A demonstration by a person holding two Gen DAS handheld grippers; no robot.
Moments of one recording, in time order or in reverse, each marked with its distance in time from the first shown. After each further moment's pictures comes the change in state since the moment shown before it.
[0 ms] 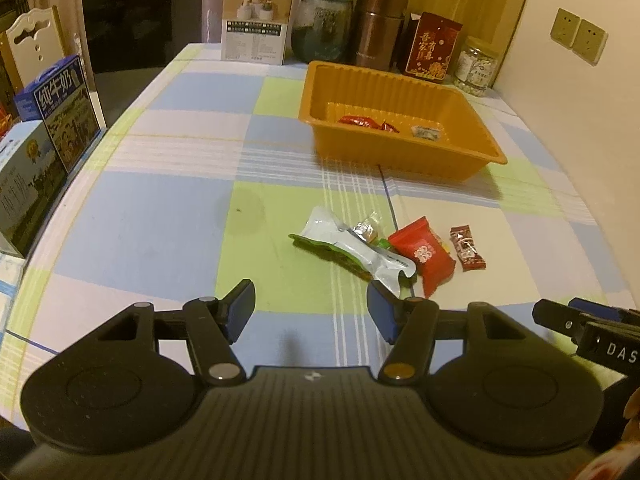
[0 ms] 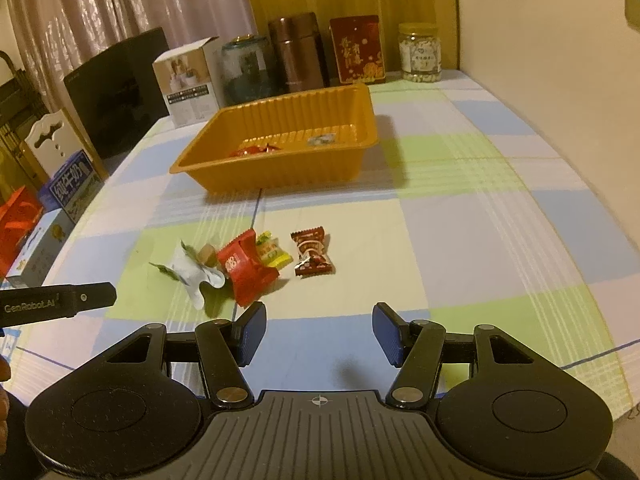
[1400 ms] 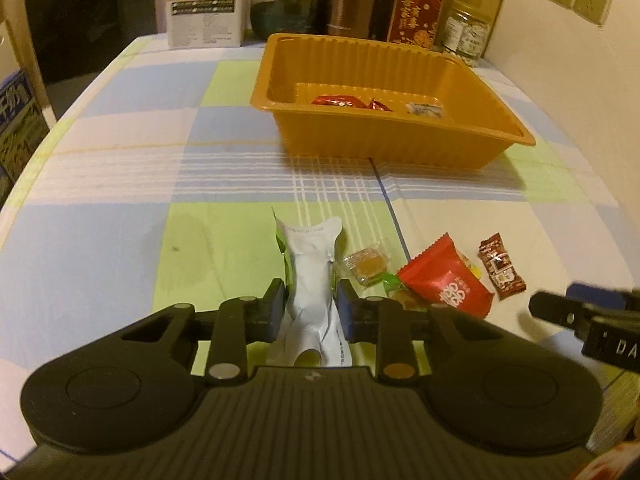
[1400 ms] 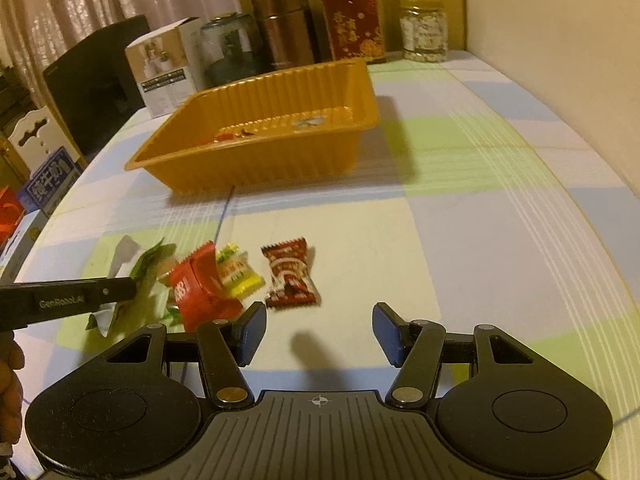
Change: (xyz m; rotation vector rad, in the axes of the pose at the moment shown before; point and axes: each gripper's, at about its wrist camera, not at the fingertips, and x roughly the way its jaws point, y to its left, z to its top) left arm 0.098 -0.018 0.028 0.116 0.034 -0.036; right arm 0.079 -0.015 0.019 0.005 0.023 -0.002
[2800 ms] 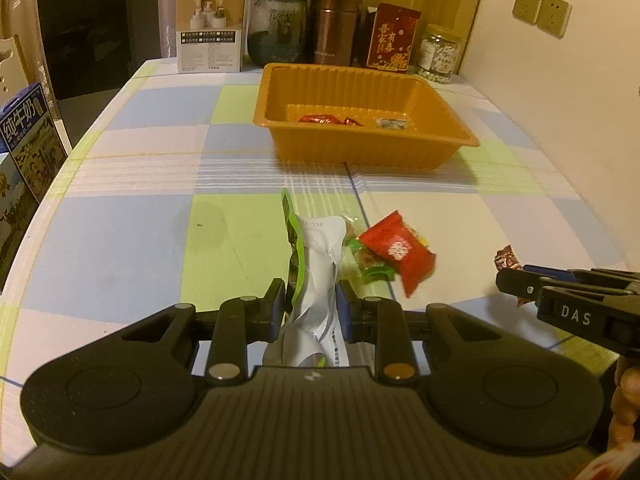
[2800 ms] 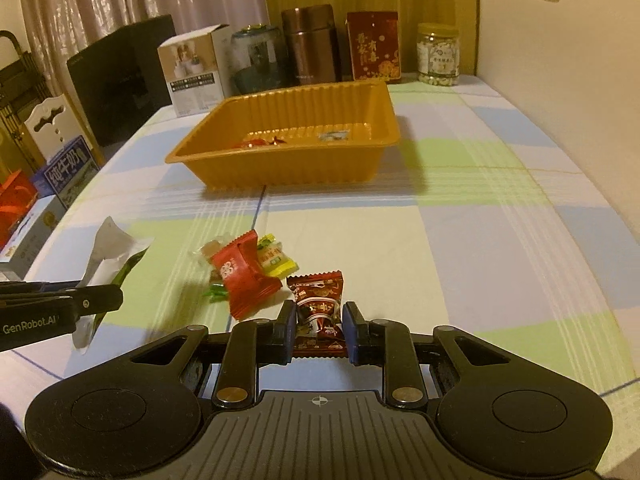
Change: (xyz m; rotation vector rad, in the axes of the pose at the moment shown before) left arm -0.089 -0.006 -0.032 -0.004 -0.060 -0.024; right arm -0.049 0.027 -0.016 -0.061 -0.028 -0.011
